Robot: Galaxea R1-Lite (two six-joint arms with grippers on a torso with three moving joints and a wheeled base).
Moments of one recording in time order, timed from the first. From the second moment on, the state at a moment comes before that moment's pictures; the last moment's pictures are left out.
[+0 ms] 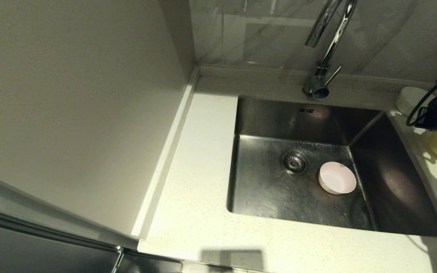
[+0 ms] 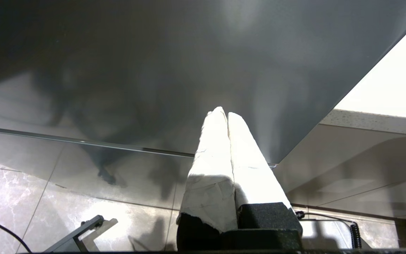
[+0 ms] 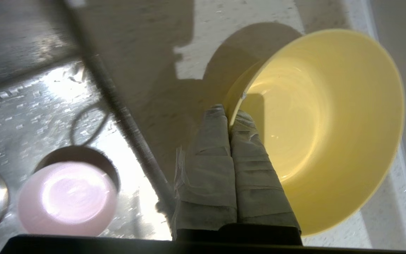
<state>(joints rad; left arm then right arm) 0.00 0.00 0.00 0.00 0.02 -0.02 -0.31 2.08 -1.97 0.55 -0.38 0.21</state>
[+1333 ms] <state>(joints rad) 0.00 0.00 0.00 0.00 0.02 -0.02 0.43 2.23 -1.85 0.65 -0.47 0.33</state>
